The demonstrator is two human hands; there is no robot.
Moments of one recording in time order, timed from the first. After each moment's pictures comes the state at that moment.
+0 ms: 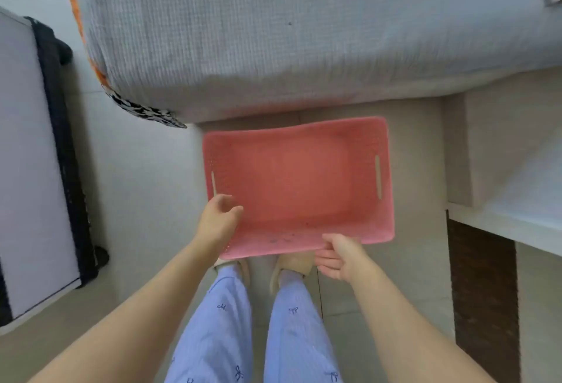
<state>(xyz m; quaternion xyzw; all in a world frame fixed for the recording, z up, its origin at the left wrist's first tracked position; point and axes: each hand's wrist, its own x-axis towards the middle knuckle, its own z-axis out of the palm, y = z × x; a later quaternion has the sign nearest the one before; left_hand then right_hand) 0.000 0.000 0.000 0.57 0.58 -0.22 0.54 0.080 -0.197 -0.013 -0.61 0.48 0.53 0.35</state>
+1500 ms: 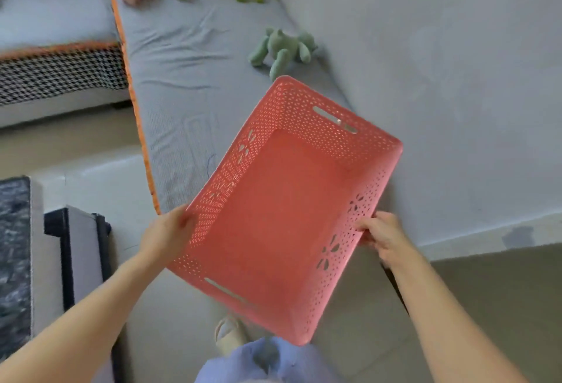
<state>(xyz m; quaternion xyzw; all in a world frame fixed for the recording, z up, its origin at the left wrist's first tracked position) 0.041 0.113 0.351 0.92 0.26 -0.08 0.28 0.153 -0.214 0.378 -0.76 0.27 0.24 0.55</state>
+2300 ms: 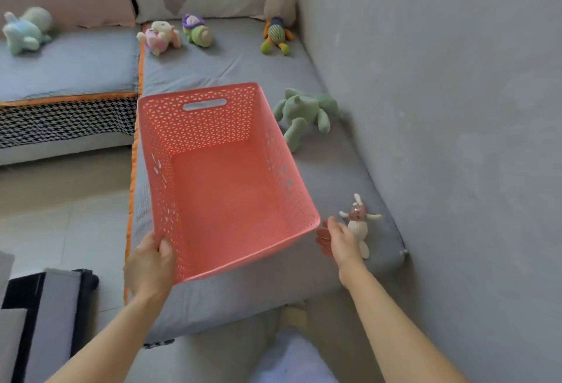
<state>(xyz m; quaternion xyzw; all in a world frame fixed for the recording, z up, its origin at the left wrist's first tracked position) 0.262 0.124 0.344 0.79 0.52 0.11 0.30 0.421 -0.117 0.317 -0.75 0.16 0.26 0.58</state>
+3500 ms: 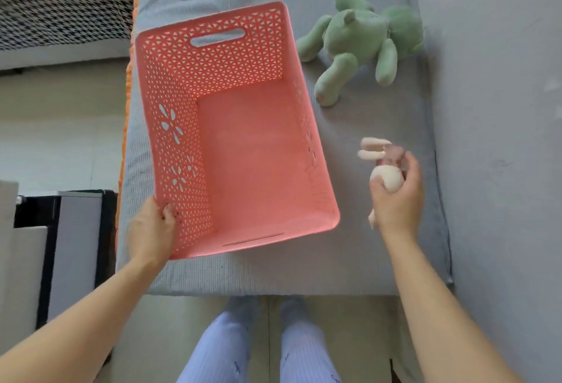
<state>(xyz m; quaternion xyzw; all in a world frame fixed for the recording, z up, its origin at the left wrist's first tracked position) 0.374 0.128 0.274 0.76 0.59 -0.03 0.26 0.608 -0.108 0.230 -0.89 0.02 0.10 0.44</state>
